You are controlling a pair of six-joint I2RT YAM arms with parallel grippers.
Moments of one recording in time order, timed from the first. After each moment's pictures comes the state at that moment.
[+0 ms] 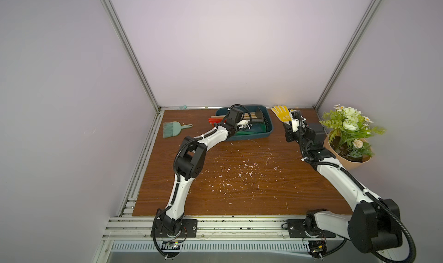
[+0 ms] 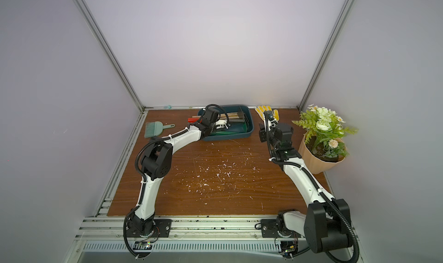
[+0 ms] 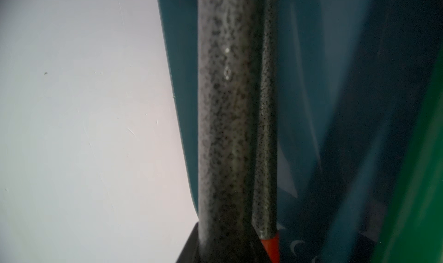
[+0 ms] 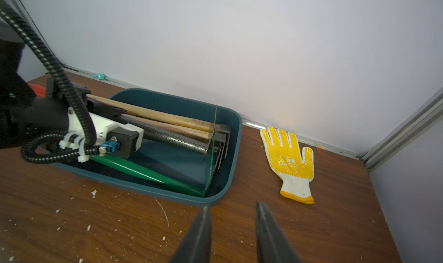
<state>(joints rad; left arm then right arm) -0.56 2.23 1.75 -0.12 -0.38 1.28 0.17 1.24 0.84 0.13 -0.12 -0.13</state>
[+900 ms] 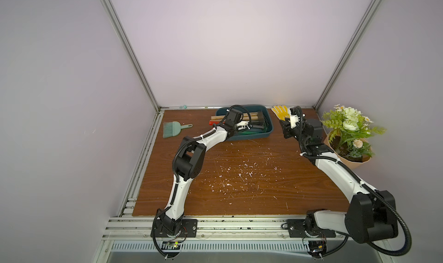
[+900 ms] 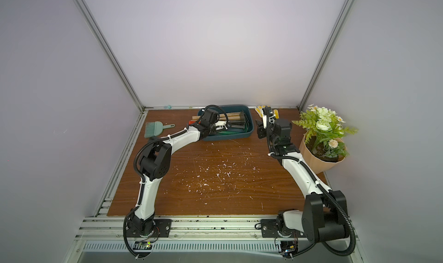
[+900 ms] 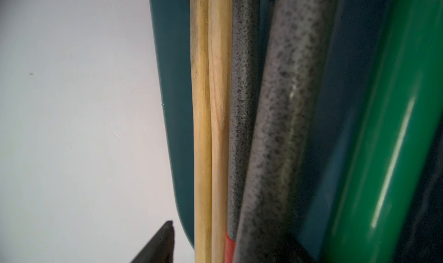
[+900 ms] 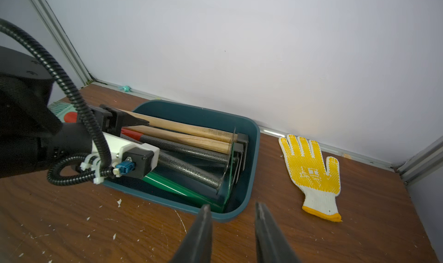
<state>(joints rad) -0.56 2.20 1.74 -0.18 -0.30 1.19 0.16 1.31 0.93 0.14 -0.23 -0.07</state>
